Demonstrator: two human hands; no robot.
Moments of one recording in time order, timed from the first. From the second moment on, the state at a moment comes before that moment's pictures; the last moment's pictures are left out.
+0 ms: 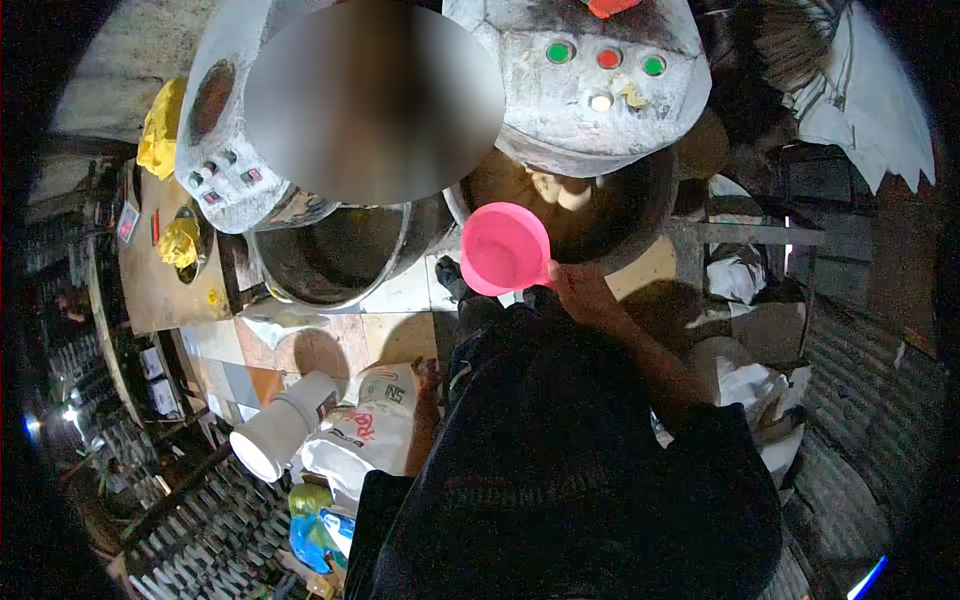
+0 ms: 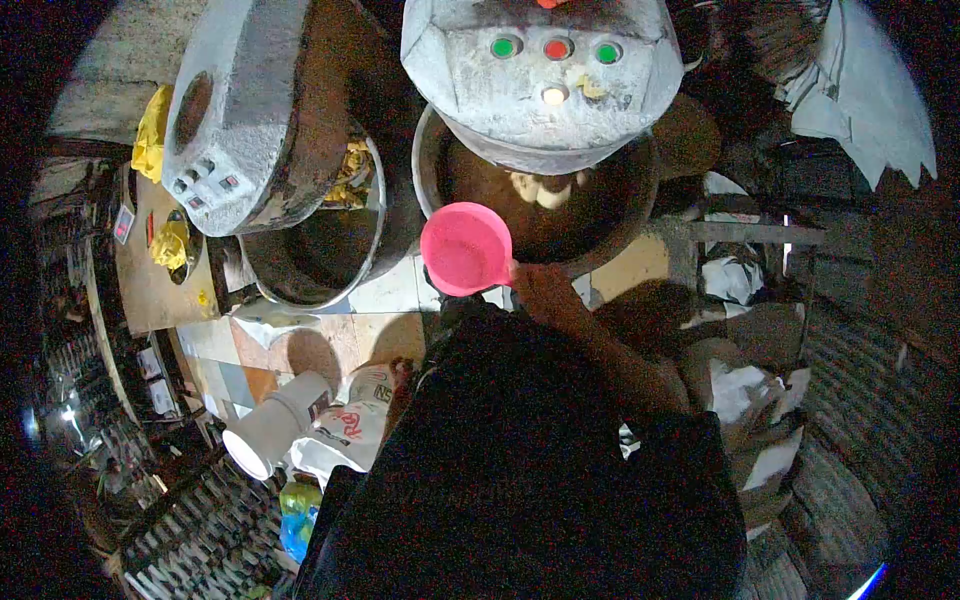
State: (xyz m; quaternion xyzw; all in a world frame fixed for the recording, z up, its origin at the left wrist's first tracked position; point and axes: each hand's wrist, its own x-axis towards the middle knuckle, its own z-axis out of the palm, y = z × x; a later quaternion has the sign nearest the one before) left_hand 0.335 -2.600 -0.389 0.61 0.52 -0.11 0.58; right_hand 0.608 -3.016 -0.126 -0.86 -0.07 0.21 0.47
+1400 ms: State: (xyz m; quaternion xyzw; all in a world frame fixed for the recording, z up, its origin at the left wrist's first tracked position) left_hand 0.331 -2.554 -0.402 0.99 -0.07 -0.09 0.07; right_hand 0.618 -3.018 -0.128 -0.82 0.00 0.29 0.50
